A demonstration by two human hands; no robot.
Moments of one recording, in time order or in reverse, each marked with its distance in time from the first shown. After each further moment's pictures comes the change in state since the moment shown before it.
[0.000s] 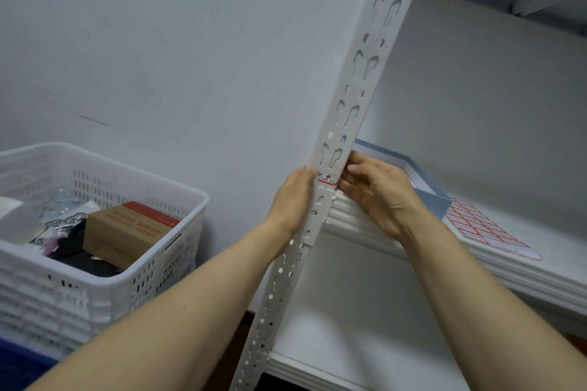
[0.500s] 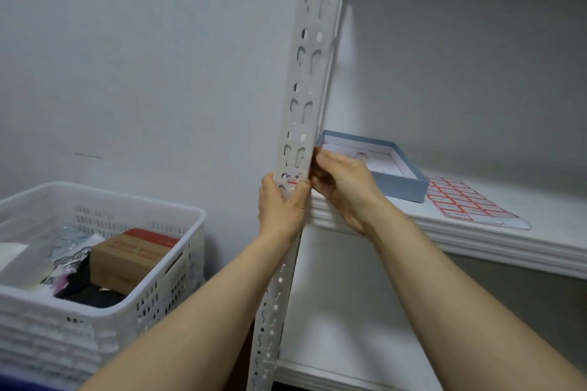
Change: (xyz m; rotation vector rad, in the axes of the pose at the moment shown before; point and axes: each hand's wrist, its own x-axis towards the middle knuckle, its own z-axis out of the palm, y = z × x) left_hand -0.006 -0.003 0.034 0.205 0.299 0.063; right_hand 0.000 0.004 0.002 0.053 -0.041 -0.028
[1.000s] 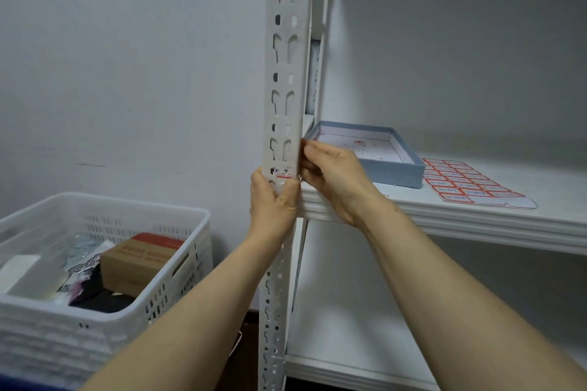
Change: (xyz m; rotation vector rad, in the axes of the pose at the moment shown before) left_hand -0.002 0.001 0.000 0.082 -0.022 0.091; right_hand 0.005 0.005 -0.004 0.042 -0.016 -0.027
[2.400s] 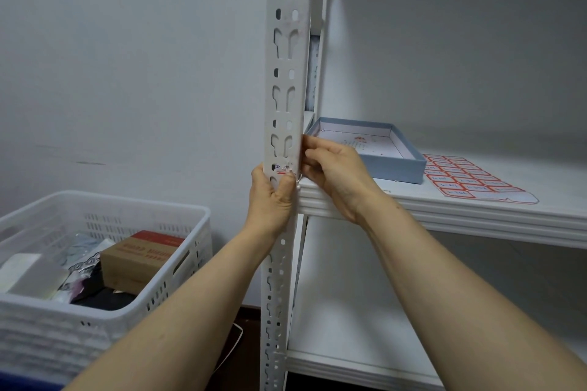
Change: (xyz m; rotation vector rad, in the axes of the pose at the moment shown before) left_hand 0.013 -0.013 -0.004 -0.048 -0.034 0.085; right_hand 0.001 0.005 0.000 -0.102 0.014 -0.048
